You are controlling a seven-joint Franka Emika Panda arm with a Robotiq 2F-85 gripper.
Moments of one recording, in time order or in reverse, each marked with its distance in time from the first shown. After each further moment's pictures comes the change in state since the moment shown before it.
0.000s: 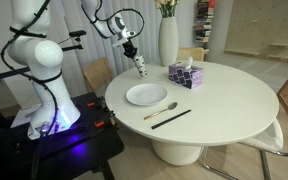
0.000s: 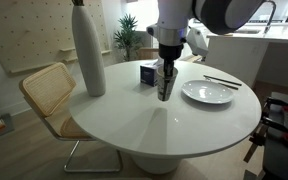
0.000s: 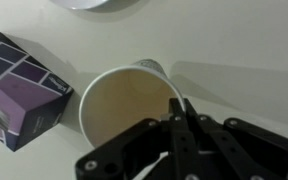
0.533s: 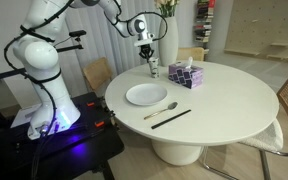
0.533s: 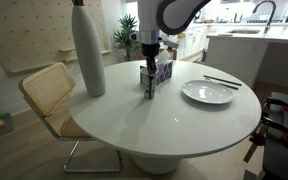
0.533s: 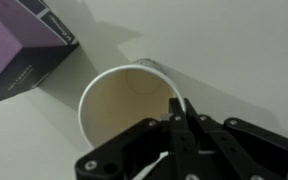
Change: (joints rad) arm -0.227 0.293 0.061 0.402 0.227 -0.071 -0.628
